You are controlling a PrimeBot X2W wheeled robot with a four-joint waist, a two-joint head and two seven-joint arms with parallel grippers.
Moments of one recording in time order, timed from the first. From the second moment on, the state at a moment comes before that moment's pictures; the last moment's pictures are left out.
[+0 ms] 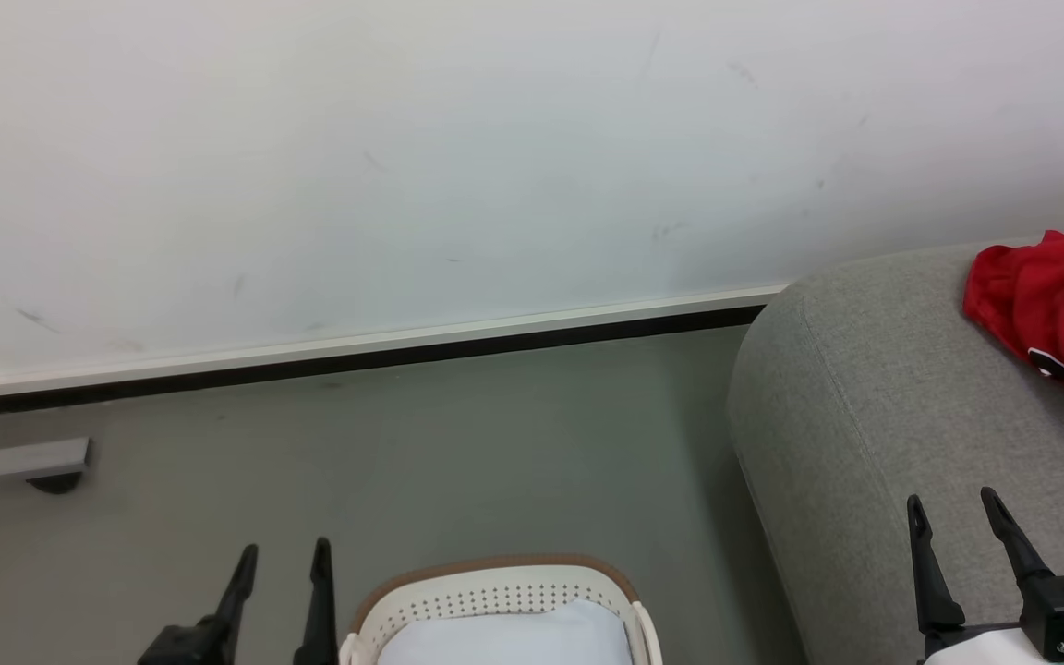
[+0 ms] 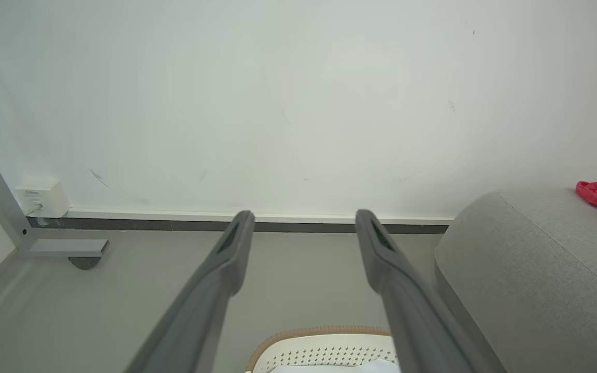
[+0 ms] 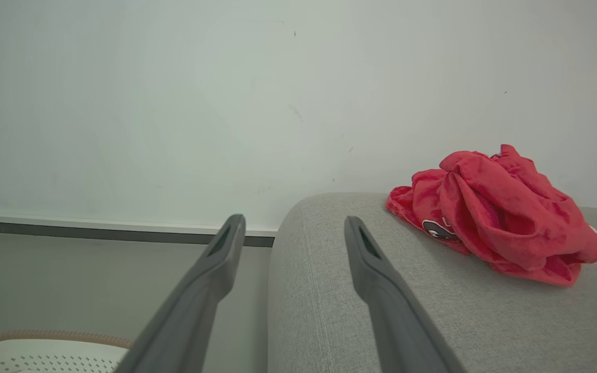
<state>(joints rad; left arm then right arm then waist) 0.01 0.11 -0.14 0.18 -0.24 0.09 -0.26 -0.12 -0.05 -0.08 0.35 0.00 0.13 -0.26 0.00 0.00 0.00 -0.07</state>
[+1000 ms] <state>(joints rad) 0.01 0.05 -0.05 0.21 -0.15 -0.03 -0.26 -0.08 -0.05 -0.06 0.35 0.05 0.13 -0.26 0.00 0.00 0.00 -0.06</state>
